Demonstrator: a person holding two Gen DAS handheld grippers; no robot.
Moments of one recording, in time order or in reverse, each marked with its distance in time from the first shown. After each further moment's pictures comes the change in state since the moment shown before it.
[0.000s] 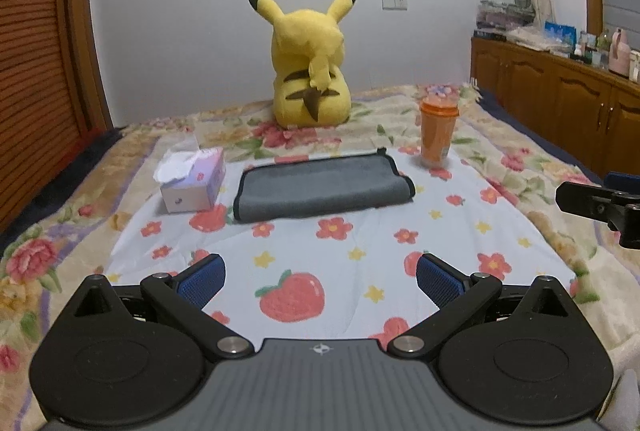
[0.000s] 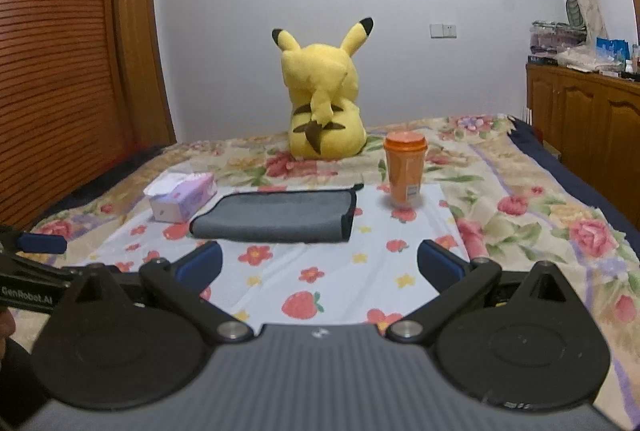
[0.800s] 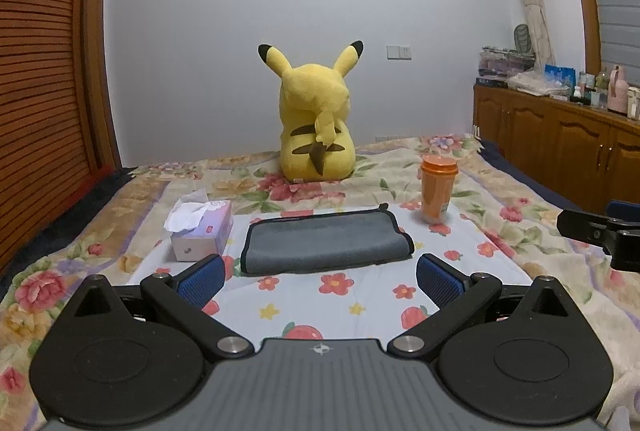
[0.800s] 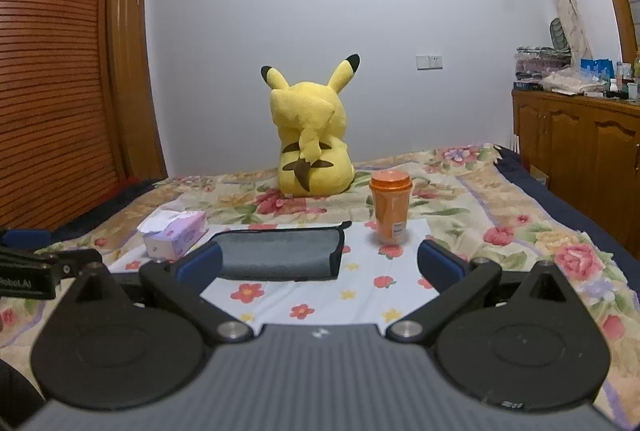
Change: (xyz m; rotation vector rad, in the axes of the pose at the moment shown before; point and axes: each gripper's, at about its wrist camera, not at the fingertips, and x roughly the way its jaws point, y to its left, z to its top) left arm -0.023 0.000 0.019 -0.022 -0.148 0.014; right arm -0.013 -0.006 0.011 0.006 -0.102 -0.031
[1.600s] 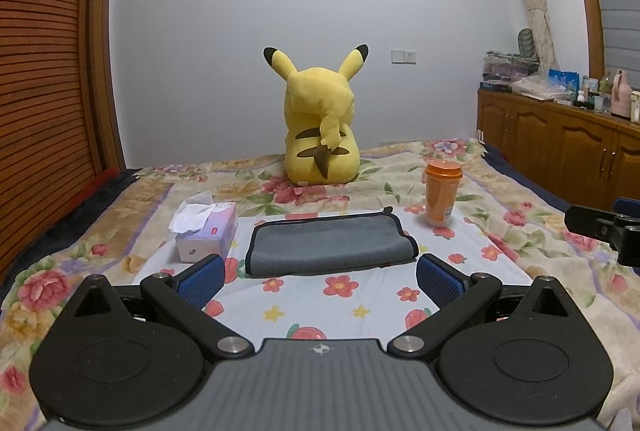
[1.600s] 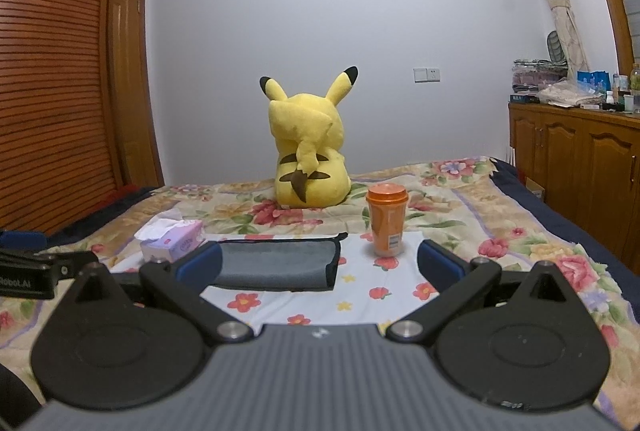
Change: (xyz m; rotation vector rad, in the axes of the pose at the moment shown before) left arm -0.005 0.006 0.000 -0.006 -0.011 0.007; right arm -0.004 -0.002 0.002 -0.015 -0.028 -0.008
